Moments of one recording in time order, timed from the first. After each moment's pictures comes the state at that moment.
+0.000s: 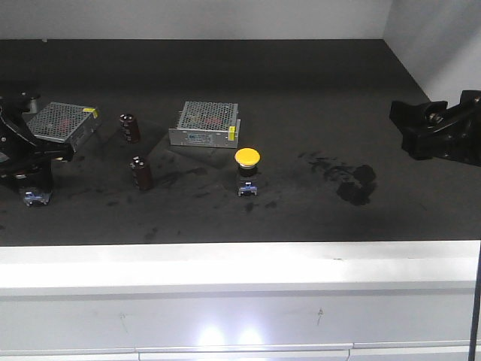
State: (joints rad) left arm 0.06 1.97 -1.70 -0.05 1.24 0.04; right arm 0.19 1.02 -0.83 0.10 0.18 -0.11
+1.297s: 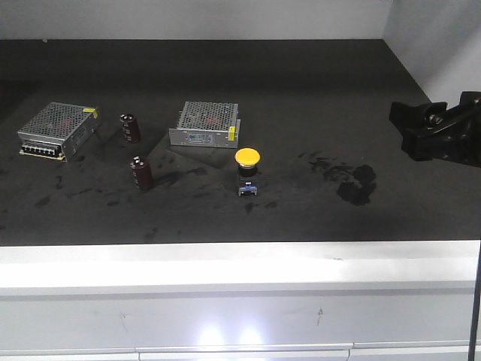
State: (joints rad) left arm 0.06 1.09 -1.07 0.02 0.66 0.06; right arm 0.19 1.02 -0.83 0.10 0.19 -0.11
